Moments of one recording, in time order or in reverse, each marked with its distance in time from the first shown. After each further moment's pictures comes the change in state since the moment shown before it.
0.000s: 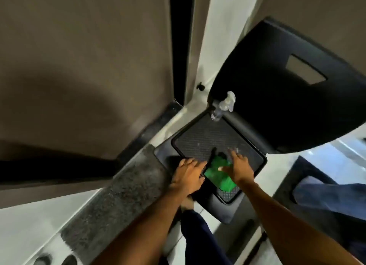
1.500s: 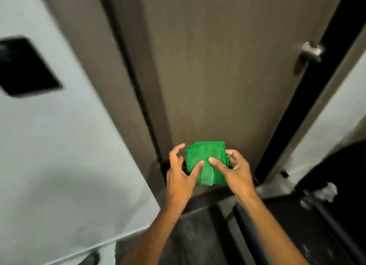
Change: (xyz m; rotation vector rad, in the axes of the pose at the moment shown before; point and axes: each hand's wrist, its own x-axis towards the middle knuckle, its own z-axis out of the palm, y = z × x) left_hand -0.311 -0.097 -0.173 -0.885 1.376 -0.327; right_hand -0.231 -0.346 -0.016 1.035 -0.042 -0.801
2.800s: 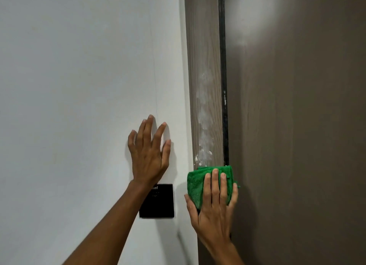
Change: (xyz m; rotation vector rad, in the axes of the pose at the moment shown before) left_hand 0.221 0.244 -0.316 1.139 0.914 0.816; right_hand 0.062 -0.198 0.290 -0.719 0.468 -1.330
